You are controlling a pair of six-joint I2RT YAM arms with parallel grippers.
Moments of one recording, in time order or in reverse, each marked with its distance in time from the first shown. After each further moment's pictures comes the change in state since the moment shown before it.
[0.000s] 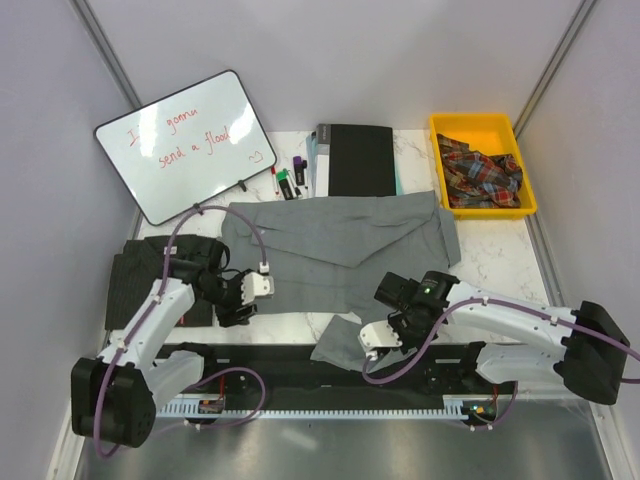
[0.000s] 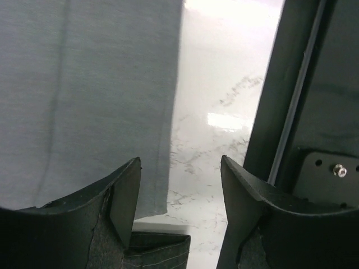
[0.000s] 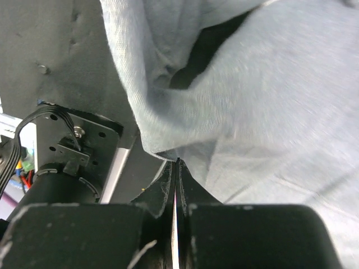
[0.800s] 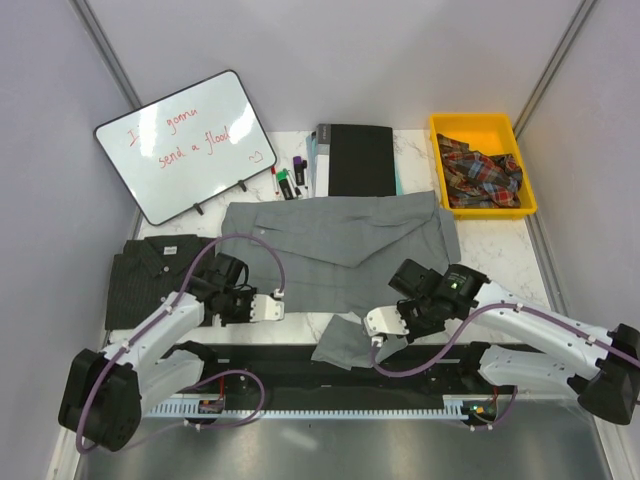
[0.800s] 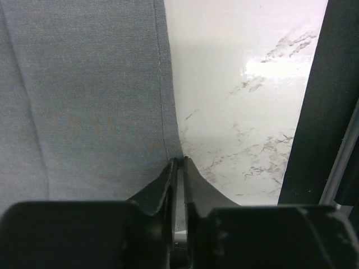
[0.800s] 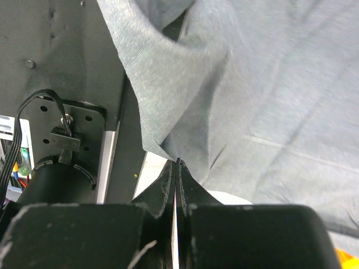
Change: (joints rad) left arm -0.219 -0.021 -0.198 0.228 -0.296 0.061; right arm -0.059 -0.161 0.077 -0.074 0.040 0.040
